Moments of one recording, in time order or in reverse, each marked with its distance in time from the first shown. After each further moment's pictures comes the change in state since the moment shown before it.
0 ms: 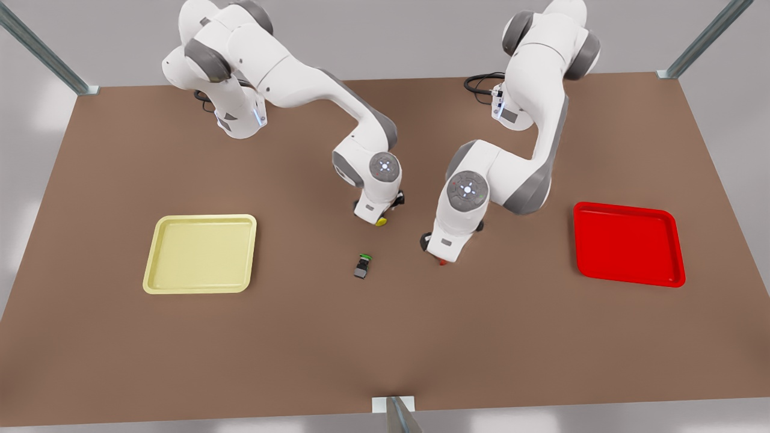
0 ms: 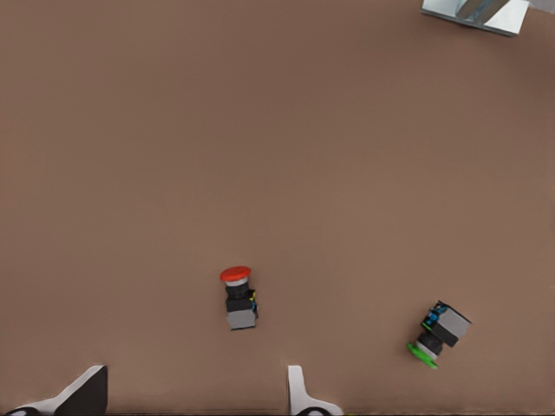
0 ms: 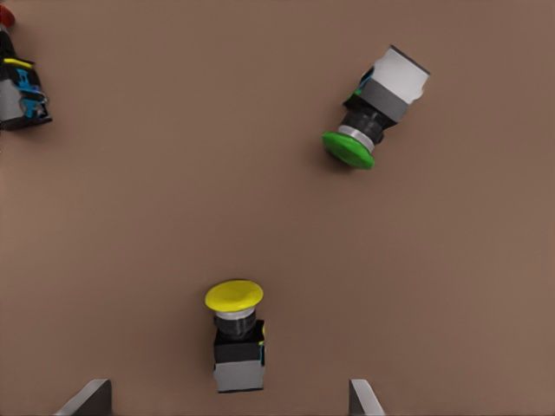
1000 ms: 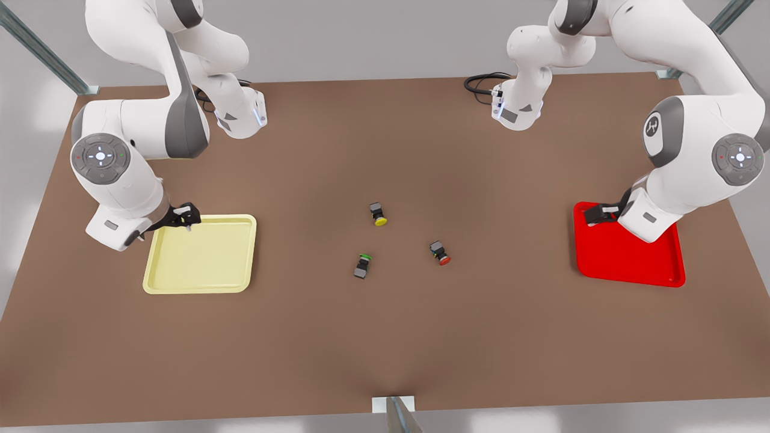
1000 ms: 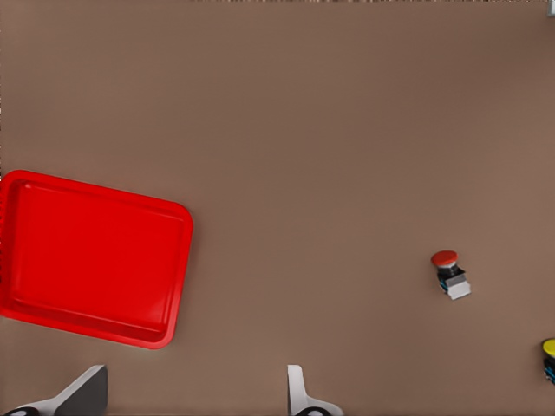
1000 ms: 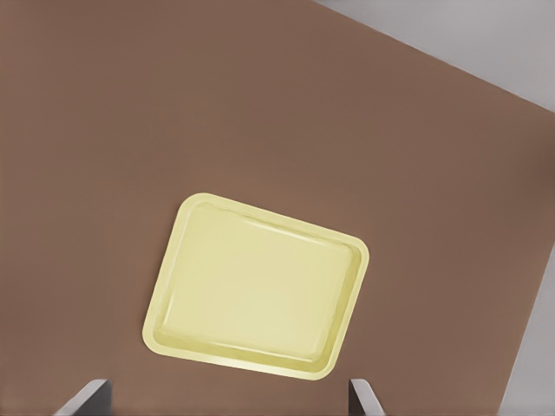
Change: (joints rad) left arm 0.400 -0.294 0.129 -0.110 -0.025 -0.221 0.759; right arm -0.632 -0.373 -0.018 0.190 -0.242 -0.527 -0.698
